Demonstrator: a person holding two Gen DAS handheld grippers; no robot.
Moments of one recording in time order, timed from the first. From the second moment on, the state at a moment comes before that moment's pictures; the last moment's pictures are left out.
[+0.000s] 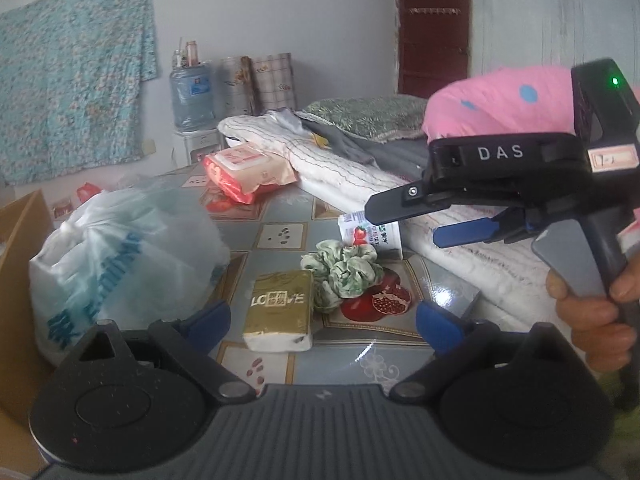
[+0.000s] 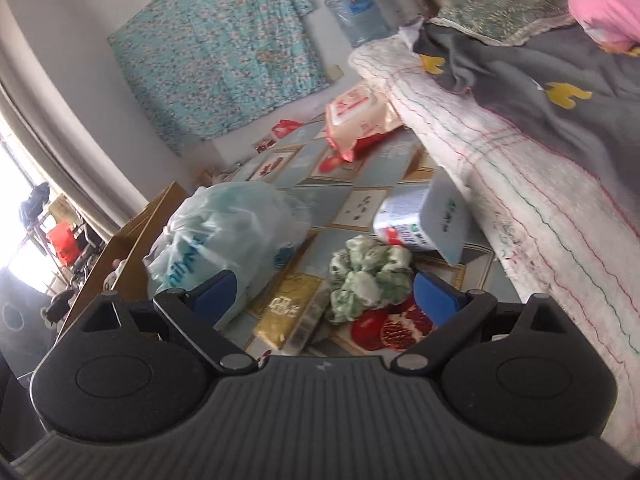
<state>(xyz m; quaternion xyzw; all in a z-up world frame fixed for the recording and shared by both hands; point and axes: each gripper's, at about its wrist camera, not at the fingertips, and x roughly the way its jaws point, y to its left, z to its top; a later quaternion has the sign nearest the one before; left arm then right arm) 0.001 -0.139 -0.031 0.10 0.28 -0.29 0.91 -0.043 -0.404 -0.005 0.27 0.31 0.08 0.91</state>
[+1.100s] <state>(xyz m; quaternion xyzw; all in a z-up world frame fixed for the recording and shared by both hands) 0.096 -0.157 -0.083 0.08 0.40 -0.24 0.88 0.022 -0.398 -0.056 0.30 0.37 0.03 0.88</state>
